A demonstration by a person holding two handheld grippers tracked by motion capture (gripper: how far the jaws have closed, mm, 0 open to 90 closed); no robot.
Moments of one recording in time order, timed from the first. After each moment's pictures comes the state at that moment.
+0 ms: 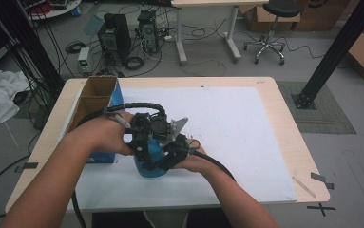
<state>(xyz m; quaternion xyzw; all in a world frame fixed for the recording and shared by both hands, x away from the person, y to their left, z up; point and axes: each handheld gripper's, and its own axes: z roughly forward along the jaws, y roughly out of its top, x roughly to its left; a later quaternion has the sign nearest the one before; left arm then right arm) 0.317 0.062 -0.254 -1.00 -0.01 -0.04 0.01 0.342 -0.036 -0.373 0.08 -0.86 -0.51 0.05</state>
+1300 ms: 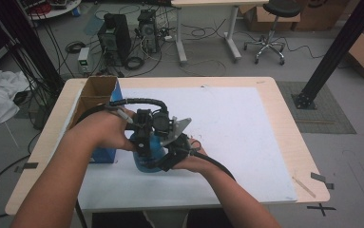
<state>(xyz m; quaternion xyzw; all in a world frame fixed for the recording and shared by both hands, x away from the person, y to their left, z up) 0.320 0.058 -0.243 -1.00 -0.01 -0.05 0.03 0.340 -0.040 -0.367 0.07 -0.85 -0.53 0.00</state>
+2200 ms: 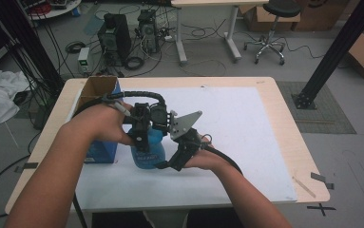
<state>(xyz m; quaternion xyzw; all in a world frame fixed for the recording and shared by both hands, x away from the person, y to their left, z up) 0.330 0.062 -0.233 -1.00 -0.02 -0.04 0.03 0.346 -0.063 -0.351 0.06 -0.85 -0.52 0.02</state>
